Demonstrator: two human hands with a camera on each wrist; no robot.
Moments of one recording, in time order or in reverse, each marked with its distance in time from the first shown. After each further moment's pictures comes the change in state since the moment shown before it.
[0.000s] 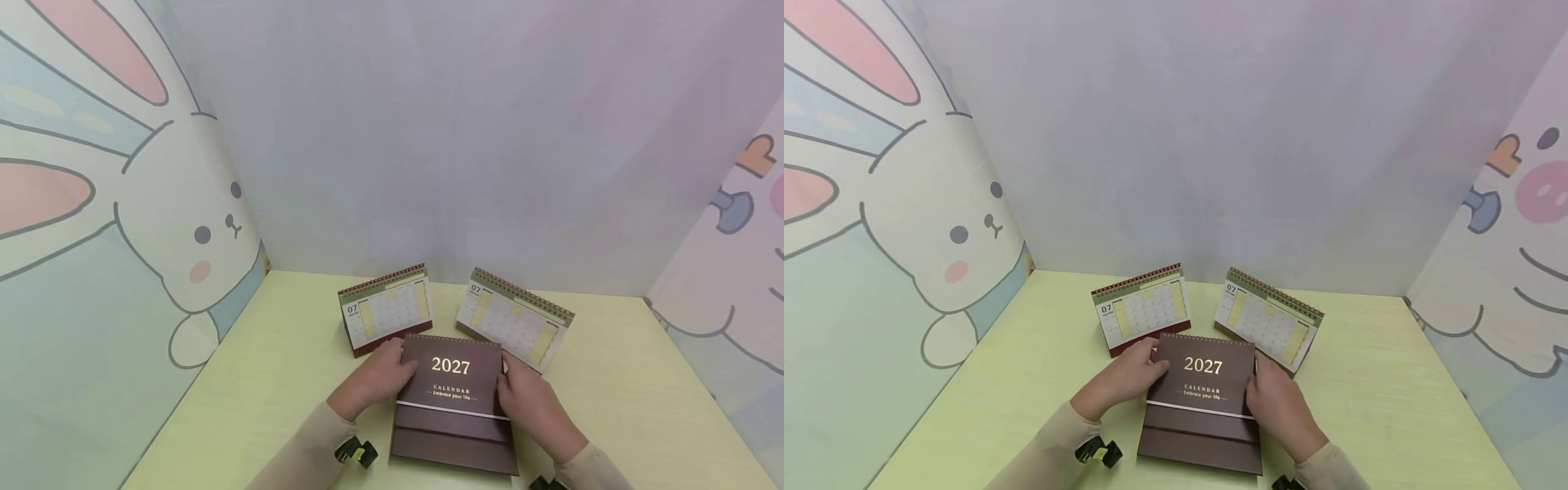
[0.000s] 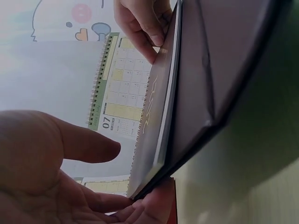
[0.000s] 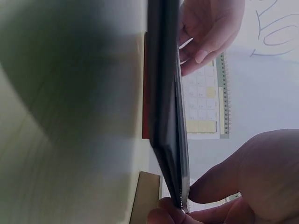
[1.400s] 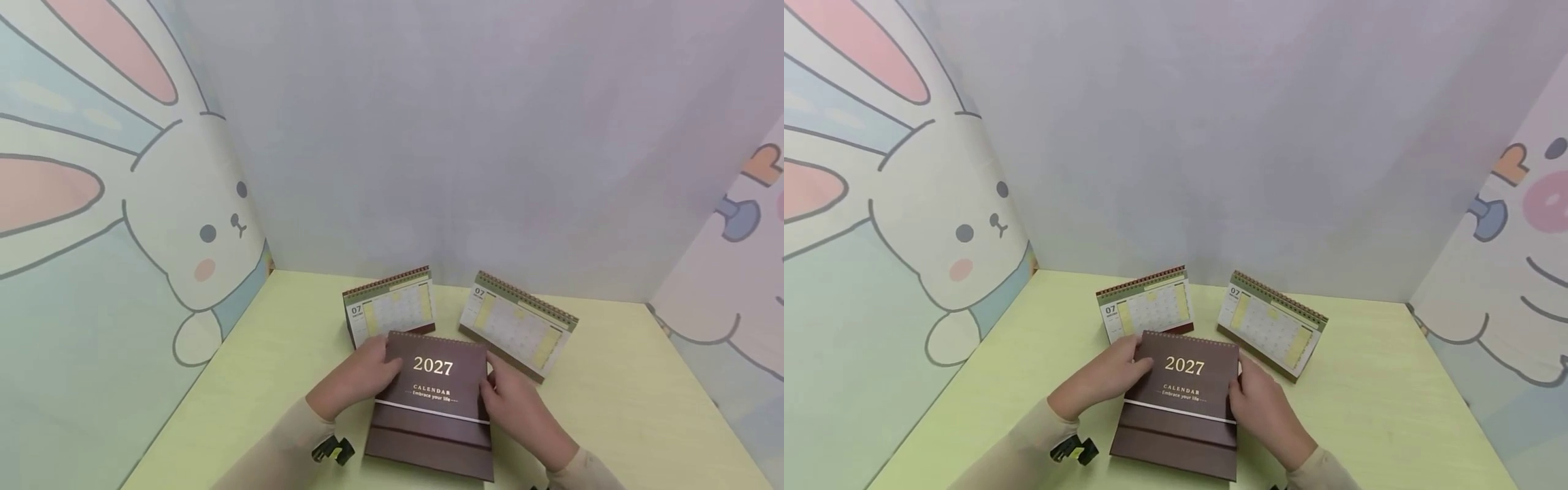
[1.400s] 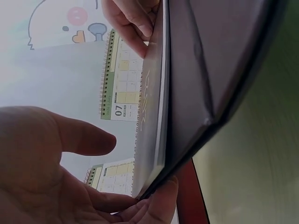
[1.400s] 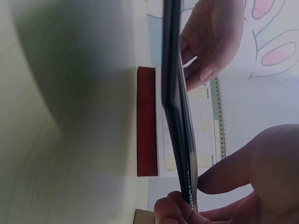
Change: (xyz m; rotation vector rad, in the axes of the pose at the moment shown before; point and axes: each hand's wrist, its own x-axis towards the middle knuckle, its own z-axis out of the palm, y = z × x) left_hand -0.022 0.001 -0.031 0.043 0.048 -0.006; right_hand -0.007 -0.033 0.005 0.192 -0.046 -0.011
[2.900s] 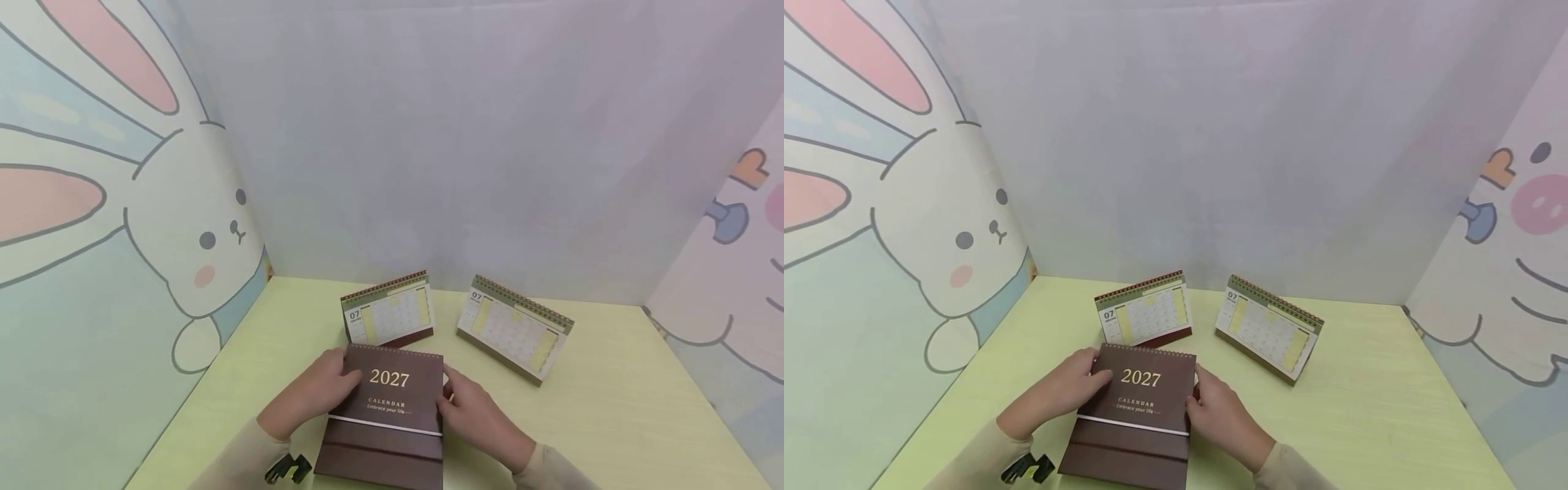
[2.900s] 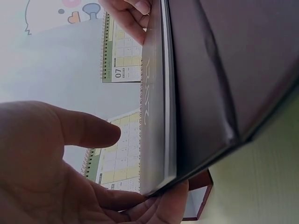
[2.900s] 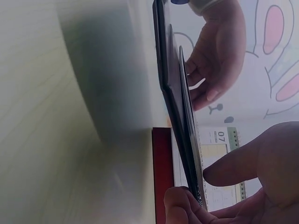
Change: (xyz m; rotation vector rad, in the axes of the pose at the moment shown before) left_hand -0.034 -0.034 -0.036 0.074 0.088 -0.140; right_hand 0.002 -0.026 0.042 0.179 -0.189 -0.148
